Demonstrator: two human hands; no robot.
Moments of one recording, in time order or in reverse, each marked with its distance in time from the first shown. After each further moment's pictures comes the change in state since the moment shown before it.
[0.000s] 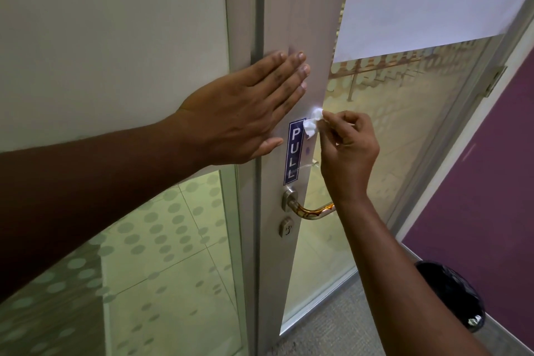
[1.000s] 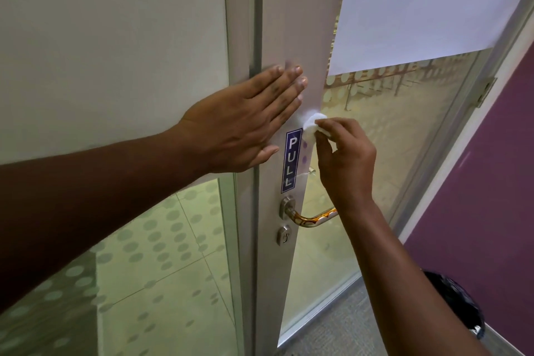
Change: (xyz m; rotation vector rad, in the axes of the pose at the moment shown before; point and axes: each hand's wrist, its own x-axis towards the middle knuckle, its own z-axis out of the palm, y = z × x) left_hand 0.001 0.000 0.001 -0.016 -0.024 0.000; right_hand 0.010 -0.014 -0.018 -0.130 -0.111 -0.153
